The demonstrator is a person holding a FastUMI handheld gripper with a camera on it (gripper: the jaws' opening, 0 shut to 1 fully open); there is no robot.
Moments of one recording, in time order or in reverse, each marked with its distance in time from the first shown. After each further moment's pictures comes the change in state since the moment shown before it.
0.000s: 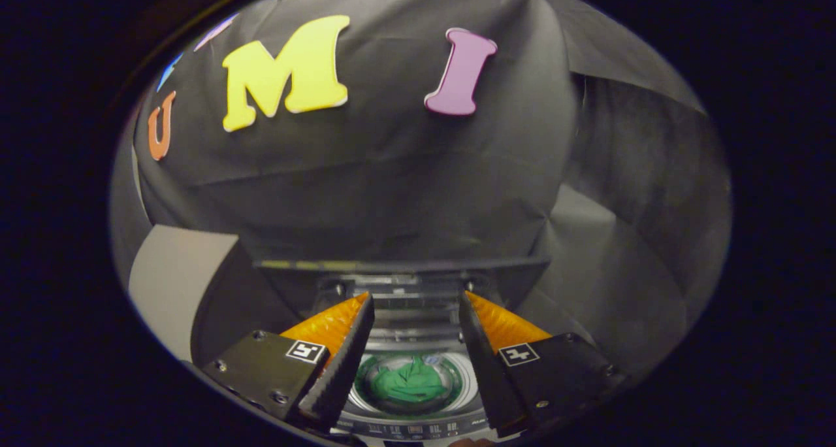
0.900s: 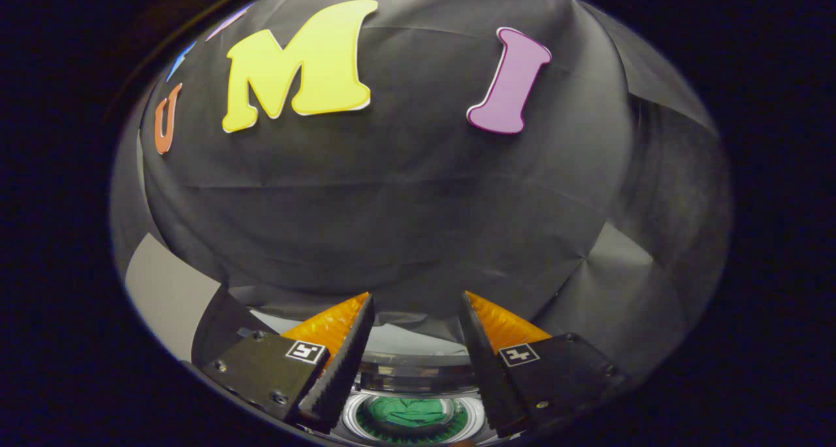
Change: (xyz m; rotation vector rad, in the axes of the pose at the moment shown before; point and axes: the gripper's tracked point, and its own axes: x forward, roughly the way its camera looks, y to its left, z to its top) arm 0.093 0.035 0.041 -0.079 0.024 0.062
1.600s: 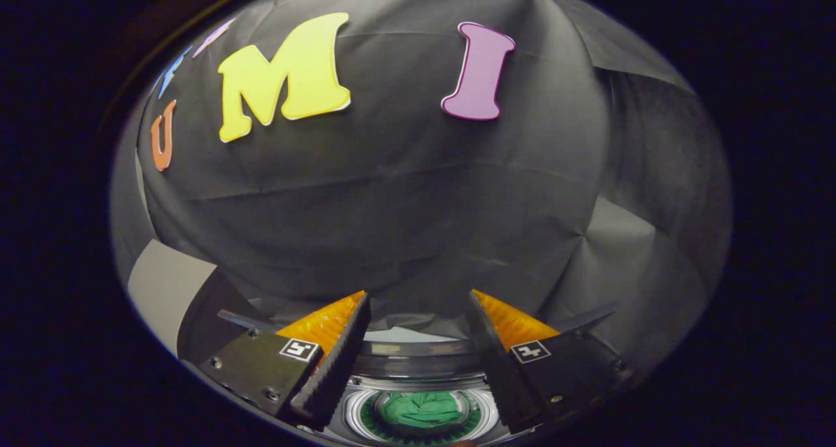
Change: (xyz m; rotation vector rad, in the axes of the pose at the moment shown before) arm -0.014 -0.016 -0.036 0.070 -0.067 0.021
